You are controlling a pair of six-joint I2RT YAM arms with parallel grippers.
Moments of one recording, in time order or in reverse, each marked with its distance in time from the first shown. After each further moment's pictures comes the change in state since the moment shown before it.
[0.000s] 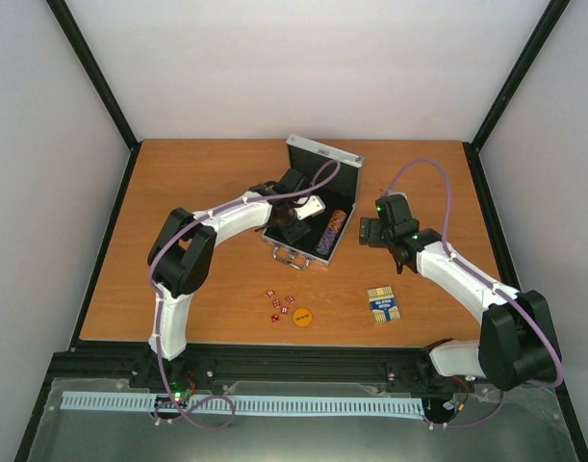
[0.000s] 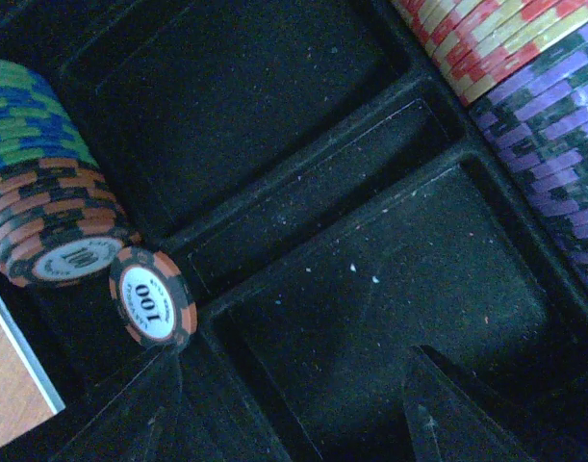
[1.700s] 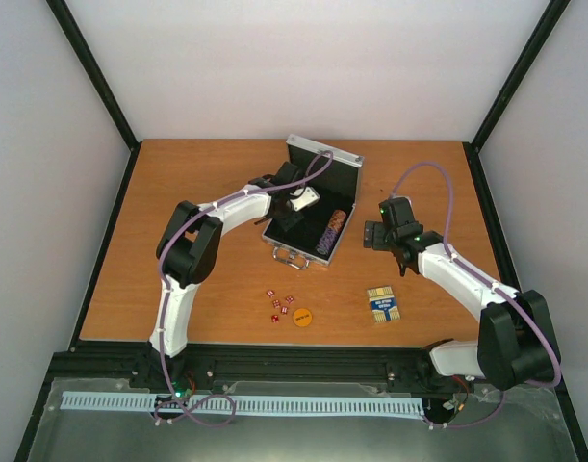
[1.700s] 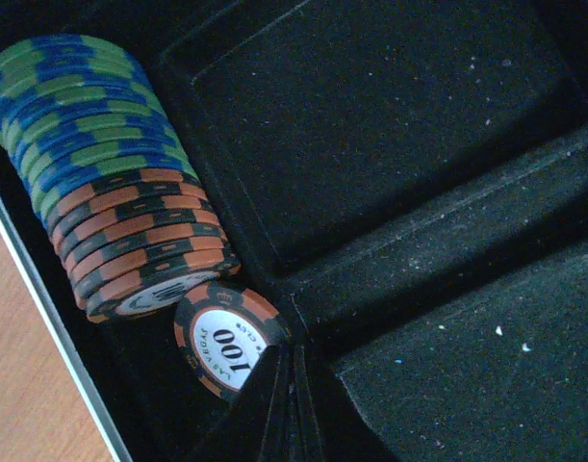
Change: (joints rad) left arm 0.068 0.119 0.110 0.005 -0.022 -0.019; right arm -0.034 0.002 -0.033 -0.001 0.000 0.000
